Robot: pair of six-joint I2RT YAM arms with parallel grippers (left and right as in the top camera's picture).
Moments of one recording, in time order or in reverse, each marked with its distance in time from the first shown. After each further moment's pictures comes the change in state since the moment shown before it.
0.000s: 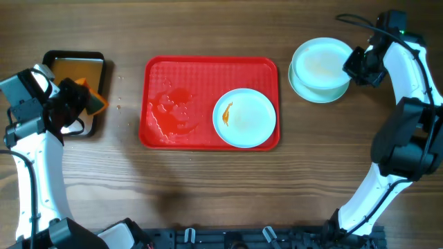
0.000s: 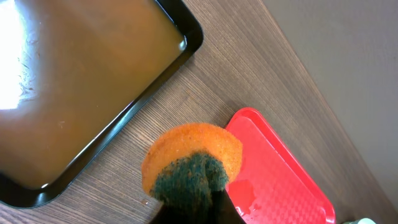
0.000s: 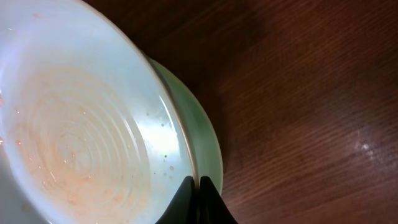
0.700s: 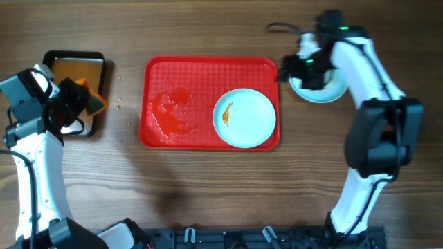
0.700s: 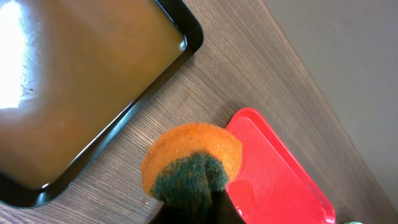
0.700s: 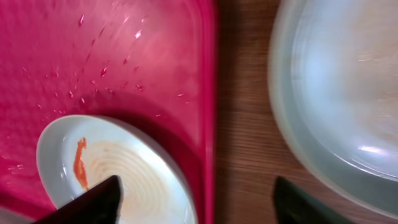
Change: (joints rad) left arm 0.000 0.000 0.000 0.000 0.000 0.000; right arm 0.360 0.000 0.000 -0.106 -0.243 -0.214
